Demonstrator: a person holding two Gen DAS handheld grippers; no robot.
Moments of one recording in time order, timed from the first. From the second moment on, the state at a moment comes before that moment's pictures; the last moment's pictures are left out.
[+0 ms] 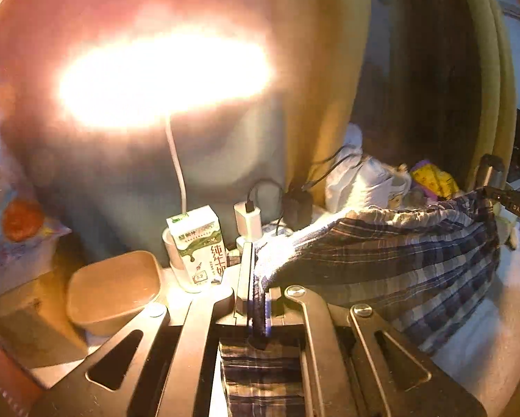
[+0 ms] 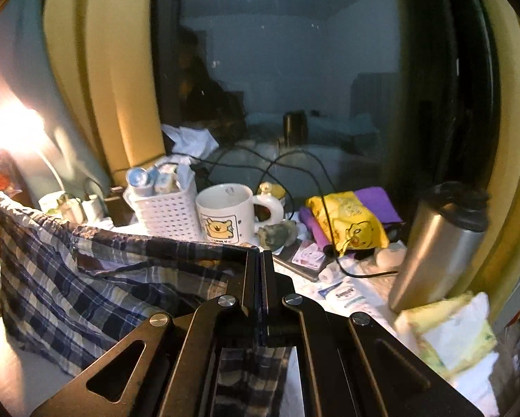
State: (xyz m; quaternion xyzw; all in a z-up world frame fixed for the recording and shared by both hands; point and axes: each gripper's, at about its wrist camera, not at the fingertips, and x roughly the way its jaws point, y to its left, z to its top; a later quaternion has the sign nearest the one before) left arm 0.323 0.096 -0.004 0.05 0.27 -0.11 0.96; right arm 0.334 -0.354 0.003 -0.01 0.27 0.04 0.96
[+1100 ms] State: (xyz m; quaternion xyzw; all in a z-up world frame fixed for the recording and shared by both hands) left arm 0.334 0.150 -0.063 -0.02 0.41 -0.06 0.91; right arm 0.364 -0.361 -0.046 0.01 0.35 -0.01 0.94
